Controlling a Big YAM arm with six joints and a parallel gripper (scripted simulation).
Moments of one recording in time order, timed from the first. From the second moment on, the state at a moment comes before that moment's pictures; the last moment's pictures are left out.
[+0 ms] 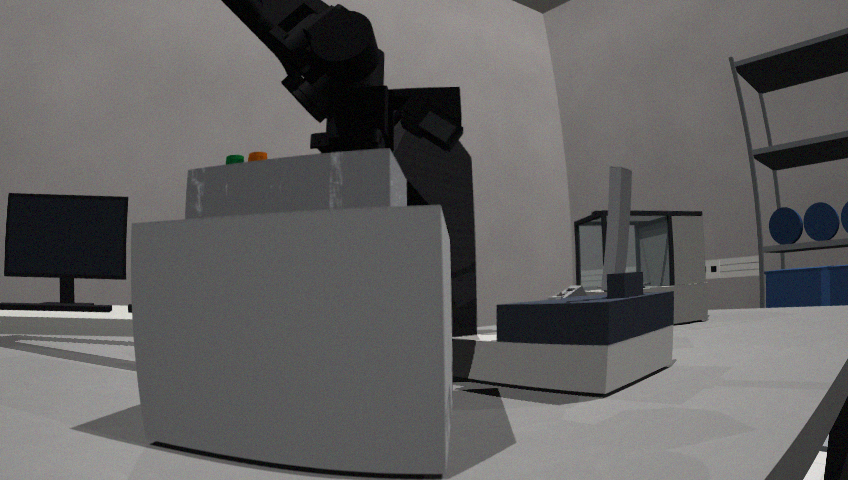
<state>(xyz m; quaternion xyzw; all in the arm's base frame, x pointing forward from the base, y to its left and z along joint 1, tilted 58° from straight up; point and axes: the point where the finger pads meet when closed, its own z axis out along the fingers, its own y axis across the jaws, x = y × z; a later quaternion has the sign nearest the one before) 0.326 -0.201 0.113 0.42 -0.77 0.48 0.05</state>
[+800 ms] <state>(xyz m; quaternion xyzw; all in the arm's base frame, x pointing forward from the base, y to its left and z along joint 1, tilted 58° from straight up) 0.318 -0.182 0.125 0.42 -0.77 0.48 0.05</state>
